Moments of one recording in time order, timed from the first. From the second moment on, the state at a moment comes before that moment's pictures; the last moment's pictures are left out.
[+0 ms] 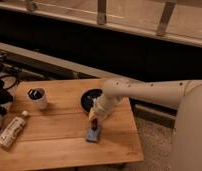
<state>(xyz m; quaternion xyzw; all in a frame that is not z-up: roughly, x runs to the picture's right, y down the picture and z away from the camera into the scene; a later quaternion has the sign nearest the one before) -0.018 0.167 0.777 -0.41 0.09 0.66 0.62</state>
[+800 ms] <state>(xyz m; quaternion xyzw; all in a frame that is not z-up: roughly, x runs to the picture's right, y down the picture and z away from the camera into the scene) -0.047 0.182 0.758 -0.42 0.11 0.63 0.65</state>
